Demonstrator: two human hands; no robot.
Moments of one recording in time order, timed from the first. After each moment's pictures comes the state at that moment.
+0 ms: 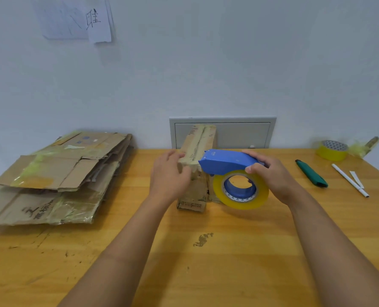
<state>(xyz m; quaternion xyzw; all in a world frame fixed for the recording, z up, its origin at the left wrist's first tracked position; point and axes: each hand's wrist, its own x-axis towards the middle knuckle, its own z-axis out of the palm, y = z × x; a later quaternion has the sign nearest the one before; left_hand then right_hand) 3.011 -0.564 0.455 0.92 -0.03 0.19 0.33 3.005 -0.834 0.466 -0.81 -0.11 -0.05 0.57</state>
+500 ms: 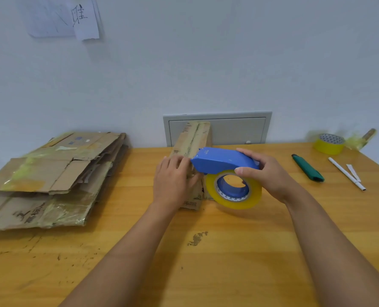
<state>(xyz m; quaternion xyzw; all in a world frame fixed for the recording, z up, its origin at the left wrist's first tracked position) 3.021 -0.584 0.419 0.90 -0.13 0.39 0.13 3.003 -0.842 0.460 -0.80 -0.13 -0.02 0.58</state>
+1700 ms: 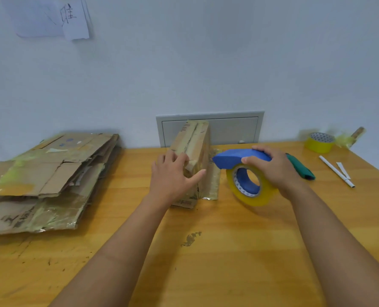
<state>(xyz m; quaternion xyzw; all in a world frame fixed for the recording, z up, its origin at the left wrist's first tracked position) 3.021 -0.597 0.445 0.96 -0.09 0.21 0.17 3.014 -0.869 0.456 -0.84 0.02 -0.14 0.52</state>
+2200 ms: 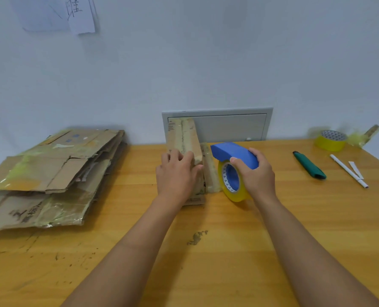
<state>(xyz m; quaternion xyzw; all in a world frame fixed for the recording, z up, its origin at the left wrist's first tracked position) 3.016 -0.604 0.441 0.96 -0.03 0.24 0.14 3.026 -0.806 0.413 -0.78 0.08 -0.24 0.58</state>
